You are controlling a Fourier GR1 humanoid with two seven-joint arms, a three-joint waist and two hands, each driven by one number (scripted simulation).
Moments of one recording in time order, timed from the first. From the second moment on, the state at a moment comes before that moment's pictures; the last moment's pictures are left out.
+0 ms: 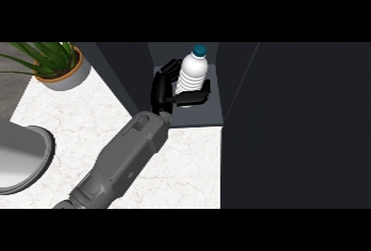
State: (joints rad) left arm -0.86 0.00 -0.38 -0.66 0.57 0.58 -0.39; right arm 0.89 -0.10 0.06 -2.43 -0.17 0.41 -0.21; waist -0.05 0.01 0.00
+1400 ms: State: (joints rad) left arm -1.15 0.05 -0.27 -0.10 0.47 0.73 -0.53; right arm 0.86 -0.12 0.02 -2.40 -0.22 0.48 -0.24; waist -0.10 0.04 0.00
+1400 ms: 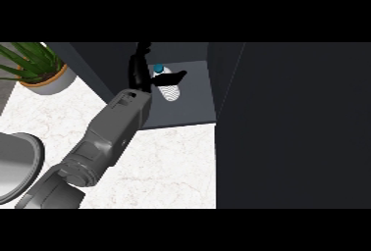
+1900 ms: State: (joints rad) left arm -1.17 0.06 -0.21 -0.15 0.50 0.54 -0.63; right arm 0.89 -0.12 0.03 -2.40 -0.23 0.51 -0.25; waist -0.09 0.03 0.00
